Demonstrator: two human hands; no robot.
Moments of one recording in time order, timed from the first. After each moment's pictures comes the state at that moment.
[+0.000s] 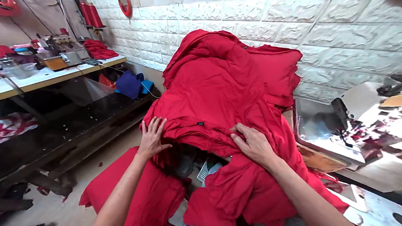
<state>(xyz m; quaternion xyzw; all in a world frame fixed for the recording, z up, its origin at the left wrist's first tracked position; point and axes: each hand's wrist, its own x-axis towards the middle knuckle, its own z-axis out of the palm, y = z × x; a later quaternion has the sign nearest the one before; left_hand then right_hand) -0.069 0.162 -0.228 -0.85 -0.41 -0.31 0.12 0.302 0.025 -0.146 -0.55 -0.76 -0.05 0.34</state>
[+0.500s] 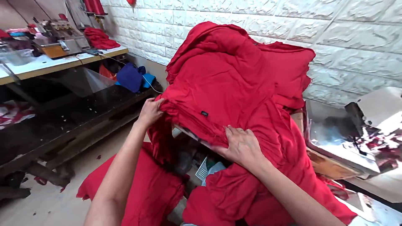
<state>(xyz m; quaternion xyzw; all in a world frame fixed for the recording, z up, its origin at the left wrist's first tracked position) -0.064 0.216 -0.136 -0.86 -0.43 -0.28 -0.03 0.248 0.034 -0.134 -0.67 -0.74 -0.09 0.05</state>
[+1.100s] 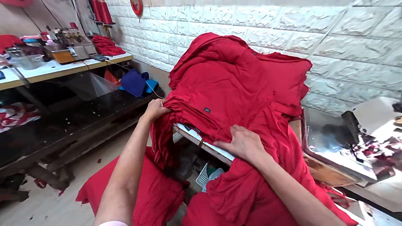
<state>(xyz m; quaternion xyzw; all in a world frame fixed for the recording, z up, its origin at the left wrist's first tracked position) -0.052 0.249 -0.114 -0.82 -0.50 -0.25 -0.14 0.259 0.052 -0.110 -0.71 -0.71 0.00 0.06</state>
